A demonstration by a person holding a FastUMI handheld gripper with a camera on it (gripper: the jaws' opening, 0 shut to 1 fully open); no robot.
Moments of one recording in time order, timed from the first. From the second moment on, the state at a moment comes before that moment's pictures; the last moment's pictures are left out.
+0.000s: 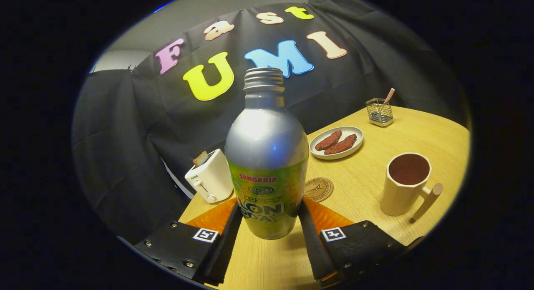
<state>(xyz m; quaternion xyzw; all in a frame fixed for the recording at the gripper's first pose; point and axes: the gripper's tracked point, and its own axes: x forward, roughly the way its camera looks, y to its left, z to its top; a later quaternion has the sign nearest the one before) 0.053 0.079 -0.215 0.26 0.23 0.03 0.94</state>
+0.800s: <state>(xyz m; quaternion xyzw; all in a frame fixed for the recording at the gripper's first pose) 0.039 0.046 -0.230 0.46 0.24 0.01 0.86</state>
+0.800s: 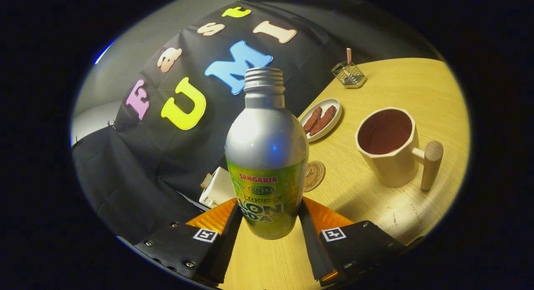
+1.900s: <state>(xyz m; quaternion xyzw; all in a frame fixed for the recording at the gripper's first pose) 0.058 0.048 -0.235 0.71 0.21 -0.03 0.67</state>
